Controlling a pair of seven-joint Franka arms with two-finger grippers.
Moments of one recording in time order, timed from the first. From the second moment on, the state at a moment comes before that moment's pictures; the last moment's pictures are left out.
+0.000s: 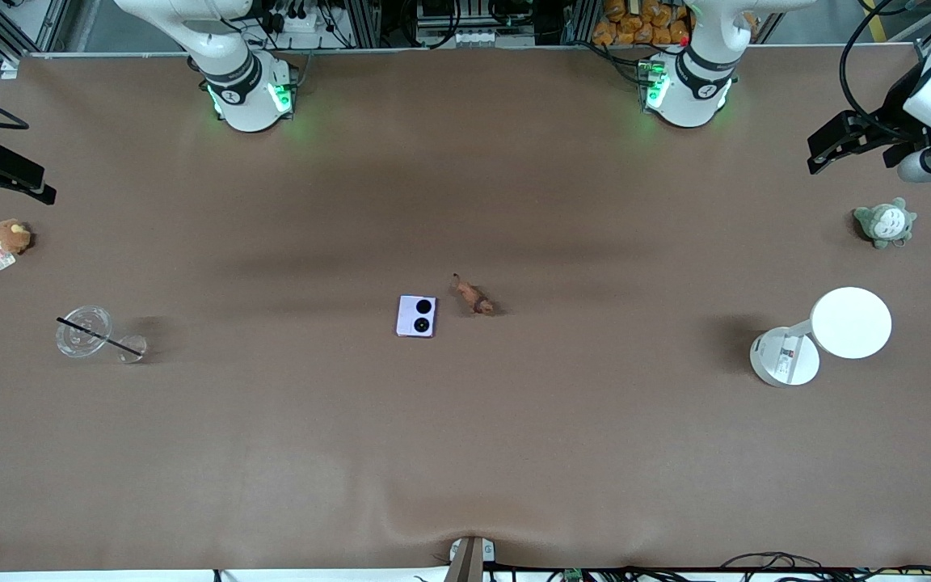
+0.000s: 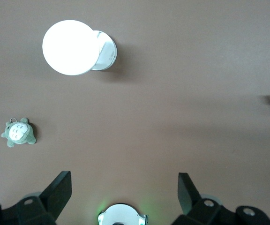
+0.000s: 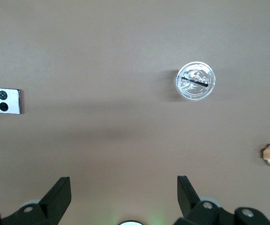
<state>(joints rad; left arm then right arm) -0.05 -0.11 -0.07 -1.62 0.03 1.45 -0.19 -0.04 -0.01 -0.04 -1.52 0.04 1.44 -0.09</state>
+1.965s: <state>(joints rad) -0.58 0.77 -0.28 -1.41 0.25 2.15 -1.65 0.23 0.11 -0.03 -1.54 0.04 1.36 -0.09</state>
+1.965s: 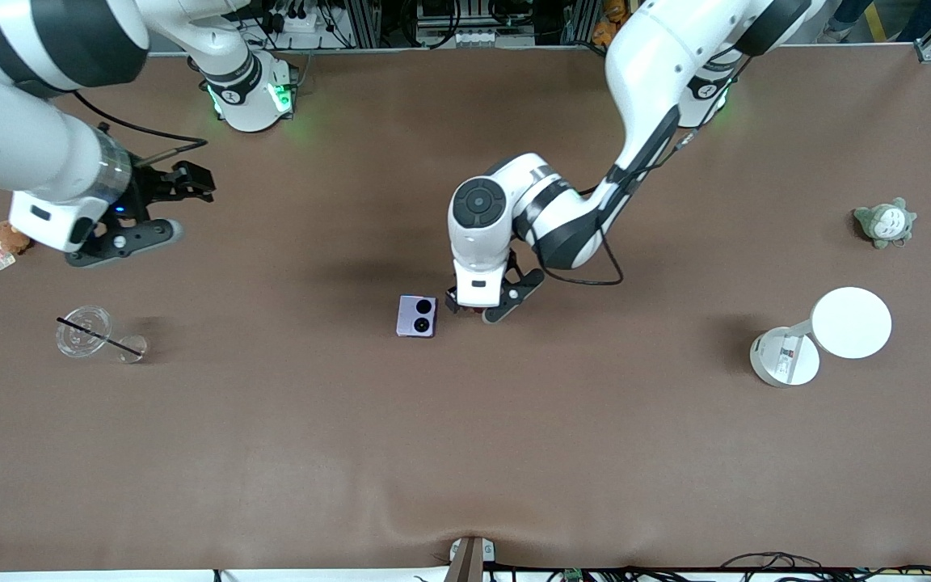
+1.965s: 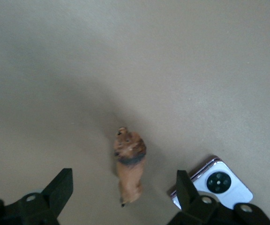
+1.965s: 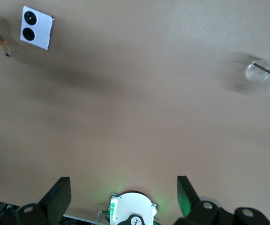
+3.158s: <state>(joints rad) -0.42 0.63 -0.20 -1.40 0.28 1.98 -1.00 0.20 0.50 -0.02 -1.54 0.13 1.99 0.30</state>
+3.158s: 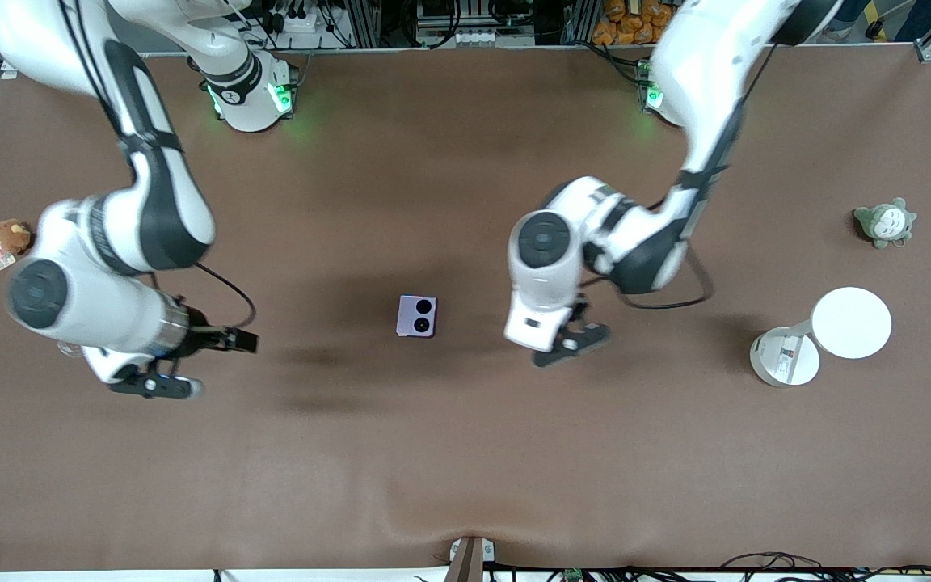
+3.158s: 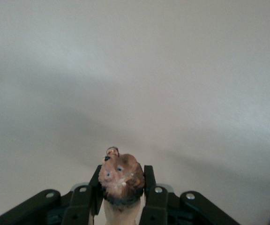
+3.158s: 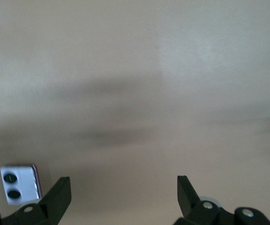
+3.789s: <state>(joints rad) -0.02 0.45 -0.25 -1.65 0.25 2.03 -0.34 0.48 0.68 -0.01 -1.51 0.13 2.19 0.46</state>
